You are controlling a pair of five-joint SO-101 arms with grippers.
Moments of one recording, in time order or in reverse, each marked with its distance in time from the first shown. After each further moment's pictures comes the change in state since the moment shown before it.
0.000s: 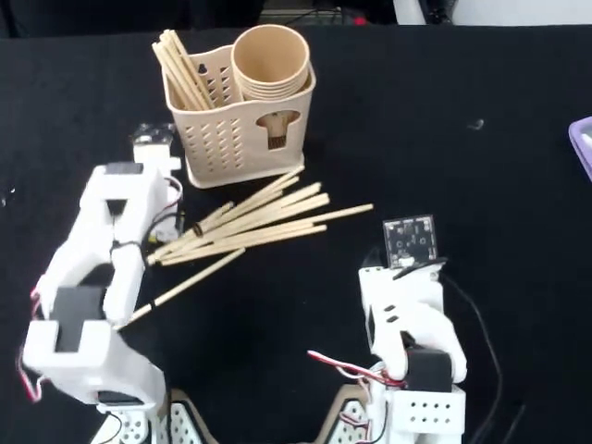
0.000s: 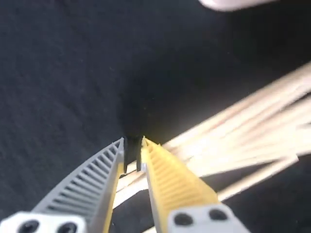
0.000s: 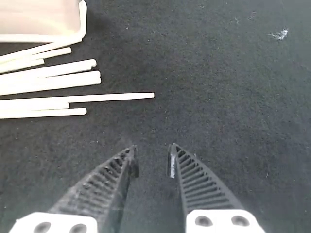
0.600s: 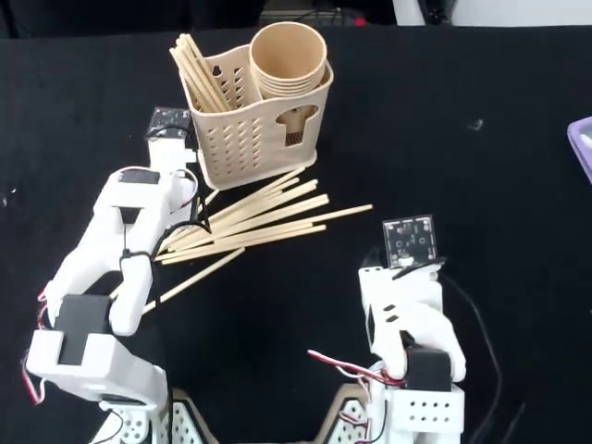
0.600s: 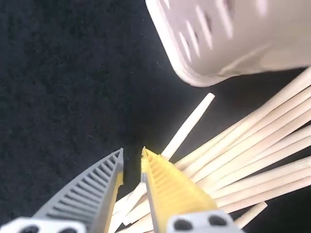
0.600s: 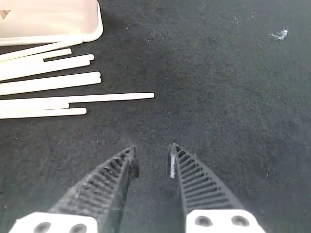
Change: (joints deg) left arm 4.4 -1.1 2.7 -13.4 0.0; right arm 0.0 0.0 0.0 0.0 0.0
